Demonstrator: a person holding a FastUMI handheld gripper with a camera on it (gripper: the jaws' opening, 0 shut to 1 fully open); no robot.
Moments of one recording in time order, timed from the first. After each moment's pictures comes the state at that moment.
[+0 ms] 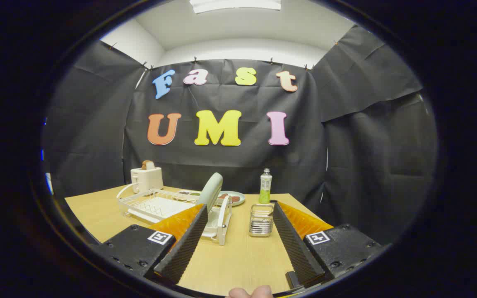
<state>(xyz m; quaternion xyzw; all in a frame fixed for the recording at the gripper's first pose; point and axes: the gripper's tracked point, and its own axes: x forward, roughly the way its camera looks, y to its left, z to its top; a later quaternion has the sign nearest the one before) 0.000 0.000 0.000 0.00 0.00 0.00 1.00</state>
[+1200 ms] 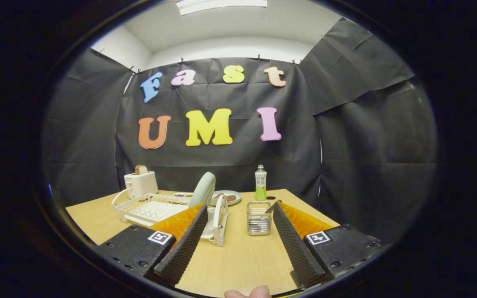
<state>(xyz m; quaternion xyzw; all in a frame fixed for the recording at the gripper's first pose) 0.015 -0.013 -0.008 0.04 0.01 -0.02 1.00</state>
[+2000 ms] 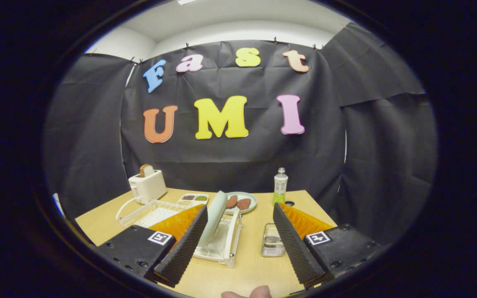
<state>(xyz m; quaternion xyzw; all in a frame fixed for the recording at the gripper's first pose) 0.146 0.013 0.082 0.03 0.11 0.04 0.99</state>
